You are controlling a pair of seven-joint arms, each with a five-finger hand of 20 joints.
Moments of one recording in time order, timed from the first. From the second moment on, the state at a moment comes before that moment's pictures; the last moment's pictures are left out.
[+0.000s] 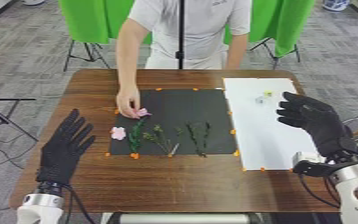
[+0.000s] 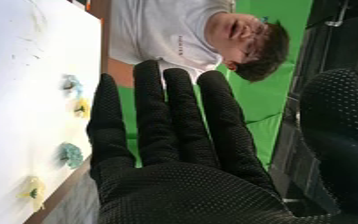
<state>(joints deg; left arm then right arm) 128.2 -69.7 -99.8 -118.3 42.6 -3.3 11.3 -124.1 -63.3 107.6 -126.4 -65.5 -2.6 2.8</state>
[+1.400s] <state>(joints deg) 128.5 -69.1 -100.4 -118.5 42.6 -3.2 10.9 -115.4 -50.6 105.6 -118.8 -107.1 0.1 3.1</state>
